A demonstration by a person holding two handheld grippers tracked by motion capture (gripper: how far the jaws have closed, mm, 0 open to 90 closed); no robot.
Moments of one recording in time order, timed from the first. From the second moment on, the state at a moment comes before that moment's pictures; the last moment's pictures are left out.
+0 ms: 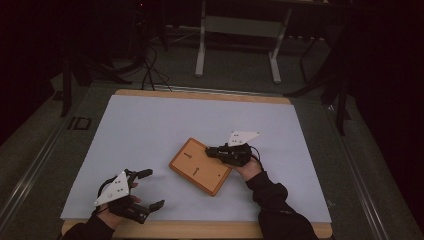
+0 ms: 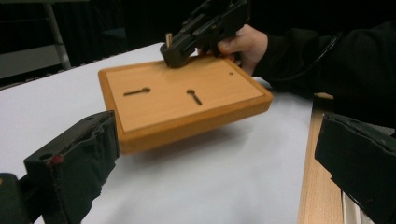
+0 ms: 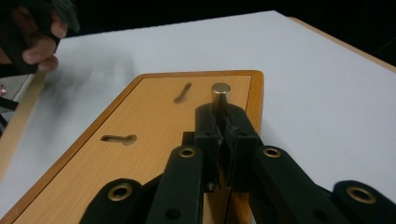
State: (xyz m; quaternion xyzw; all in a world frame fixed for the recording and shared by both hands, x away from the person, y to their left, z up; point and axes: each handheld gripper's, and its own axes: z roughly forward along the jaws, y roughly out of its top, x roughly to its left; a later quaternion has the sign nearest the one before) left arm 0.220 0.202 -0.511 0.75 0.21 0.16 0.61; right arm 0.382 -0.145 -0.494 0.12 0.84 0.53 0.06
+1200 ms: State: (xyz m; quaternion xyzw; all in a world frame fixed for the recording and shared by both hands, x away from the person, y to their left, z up) left arm 0.218 0.201 -0.511 0.75 0.21 0.16 0.61; right arm 0.404 -0.145 -0.533 0.14 0.87 0.47 0.01
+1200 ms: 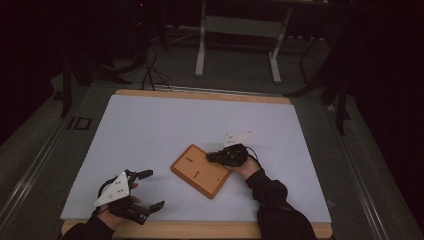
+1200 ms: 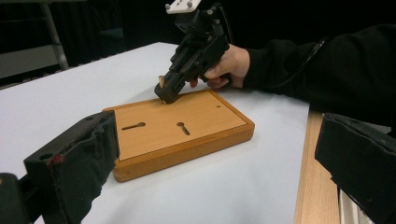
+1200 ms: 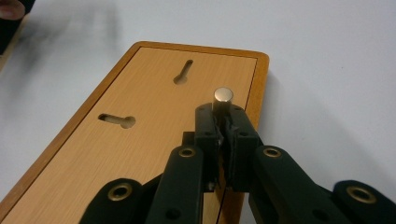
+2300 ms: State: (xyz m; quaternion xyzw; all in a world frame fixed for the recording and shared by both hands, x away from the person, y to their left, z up) left arm 0.218 0.156 -0.510 0.82 0.20 0.07 0.53; right arm 0.311 -0.233 -0.481 0.23 0.80 0.55 0.10
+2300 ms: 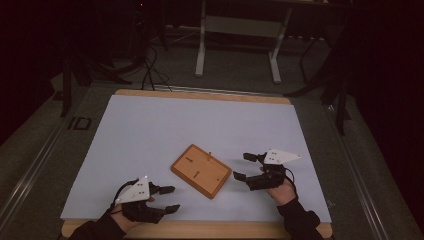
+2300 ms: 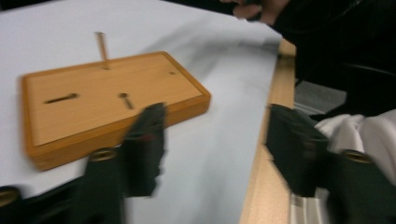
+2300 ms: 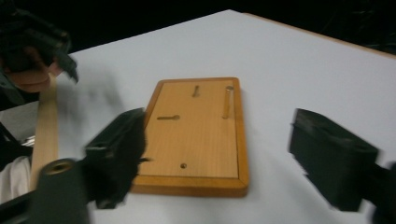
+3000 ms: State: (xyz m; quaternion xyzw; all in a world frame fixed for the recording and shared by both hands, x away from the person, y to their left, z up) left arm 0.245 0.080 -0.520 0.90 0.16 0.08 0.40; right arm 0.286 -0.270 -0.479 0.26 0.77 0.57 0.13
